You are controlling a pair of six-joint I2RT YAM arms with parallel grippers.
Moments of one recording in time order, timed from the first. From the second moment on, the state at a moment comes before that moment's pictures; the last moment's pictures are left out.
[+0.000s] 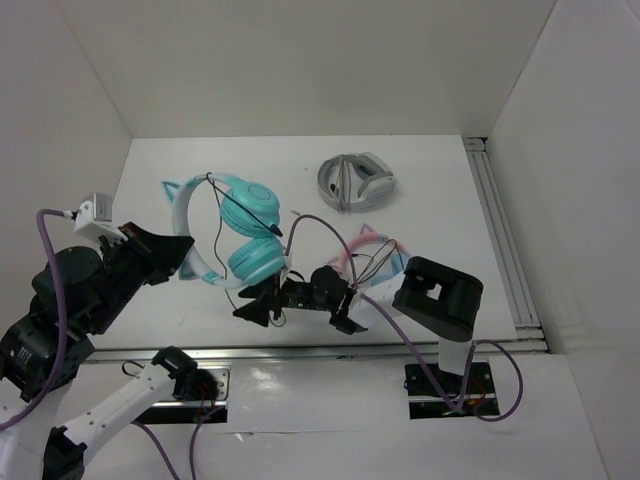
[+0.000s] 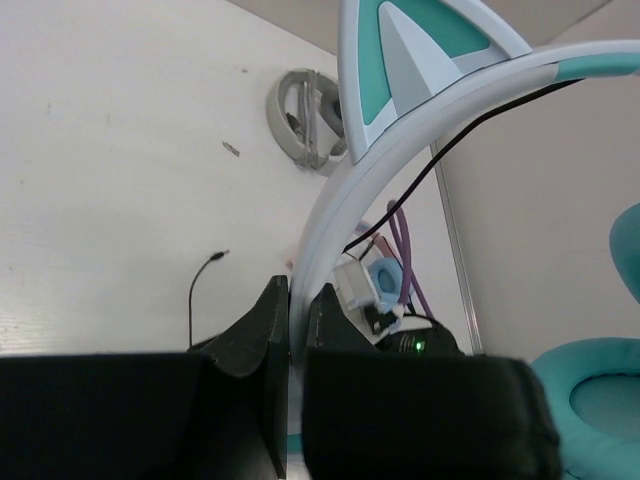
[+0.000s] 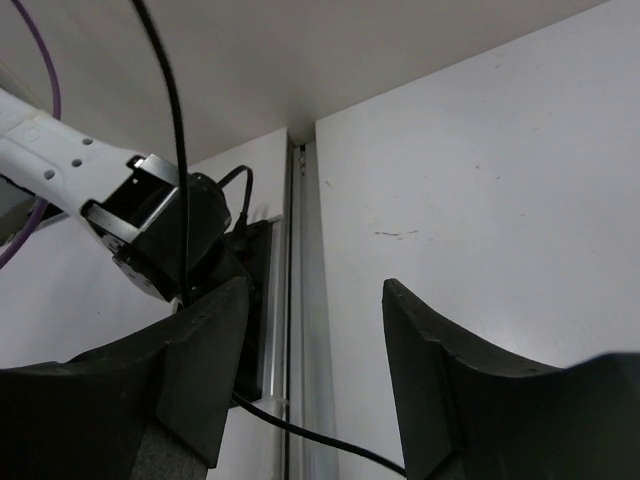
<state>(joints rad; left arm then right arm) -0.53 0.60 1.33 -0.96 -0.22 -0.75 1.11 1.83 0.72 1.24 -0.34 0.42</state>
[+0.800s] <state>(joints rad) -0.53 0.76 1.37 -0.98 -0.44 -0.74 1.20 1.85 0.69 1.26 -0.24 0.44</state>
